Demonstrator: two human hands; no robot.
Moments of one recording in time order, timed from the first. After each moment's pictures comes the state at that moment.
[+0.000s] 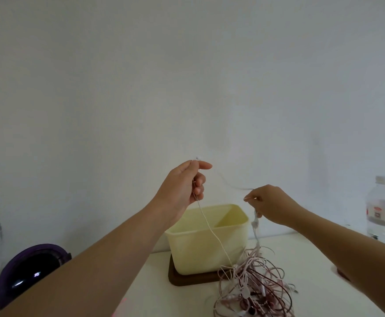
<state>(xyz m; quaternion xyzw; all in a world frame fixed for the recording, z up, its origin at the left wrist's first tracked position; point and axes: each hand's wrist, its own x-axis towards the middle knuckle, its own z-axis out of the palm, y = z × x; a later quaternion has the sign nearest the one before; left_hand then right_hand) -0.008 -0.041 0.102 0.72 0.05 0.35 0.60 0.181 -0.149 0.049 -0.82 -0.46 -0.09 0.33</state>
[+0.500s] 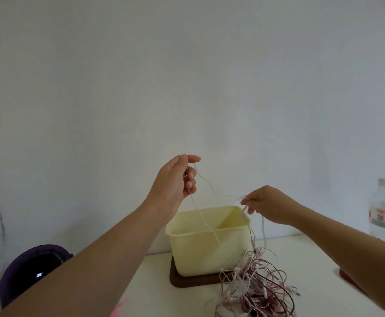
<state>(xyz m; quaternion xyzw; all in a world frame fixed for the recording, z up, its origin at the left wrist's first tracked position) -0.015 -0.035 0.111 0.67 0.05 0.41 0.61 0.176 -0.148 0.057 -0.80 -0.48 -0.01 0.36</state>
